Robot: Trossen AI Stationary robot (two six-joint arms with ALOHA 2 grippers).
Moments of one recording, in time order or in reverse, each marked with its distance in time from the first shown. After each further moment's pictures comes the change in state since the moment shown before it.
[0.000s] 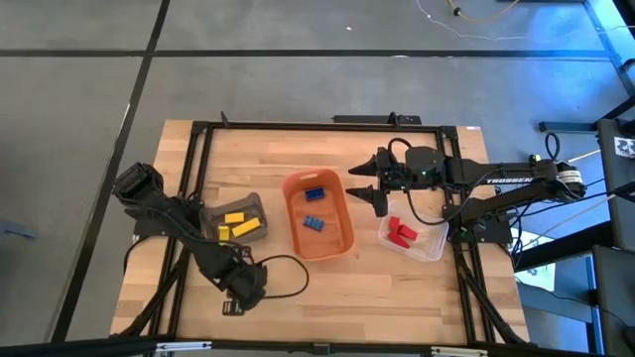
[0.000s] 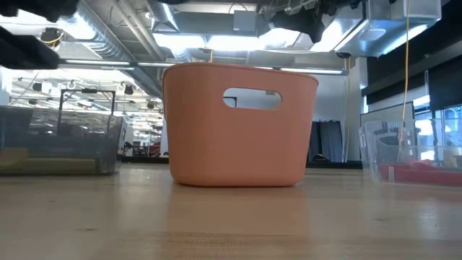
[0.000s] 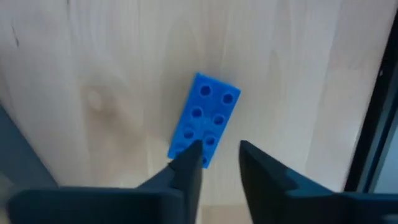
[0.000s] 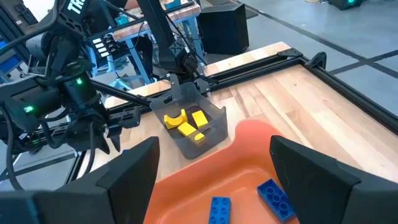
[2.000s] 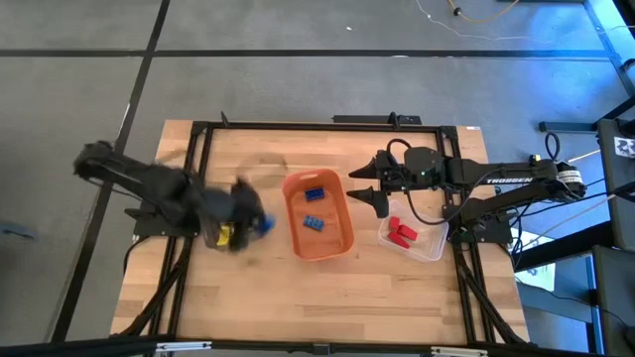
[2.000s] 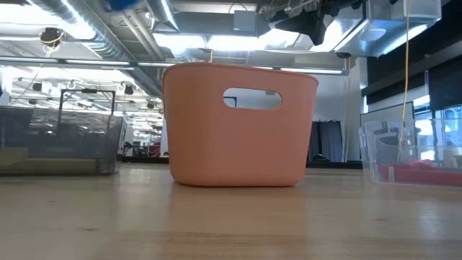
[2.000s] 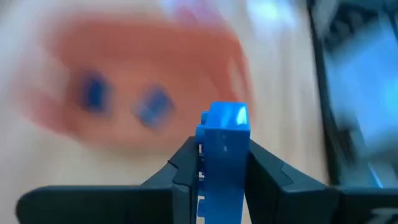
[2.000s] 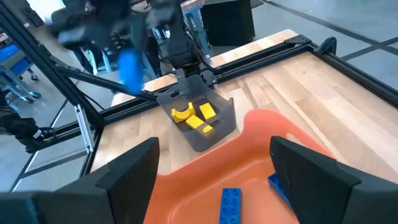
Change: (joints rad) left arm 0.331 -0.565 -0.005 0.092 -0.261 0.250; right arm 0.000 0.000 0.001 -0.026 -0.033 0.052
